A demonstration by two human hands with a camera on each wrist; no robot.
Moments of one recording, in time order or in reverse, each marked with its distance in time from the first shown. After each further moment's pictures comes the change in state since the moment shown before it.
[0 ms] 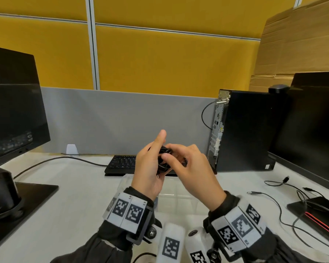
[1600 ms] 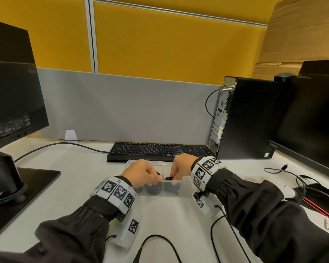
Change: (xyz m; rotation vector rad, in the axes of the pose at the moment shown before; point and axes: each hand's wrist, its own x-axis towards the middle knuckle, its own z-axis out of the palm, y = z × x) left_hand 0.050 -0.032 -0.107 1.408 -0.366 -0.163; right_hand 0.057 0.097 0.054 -0.711 -0.963 0.268
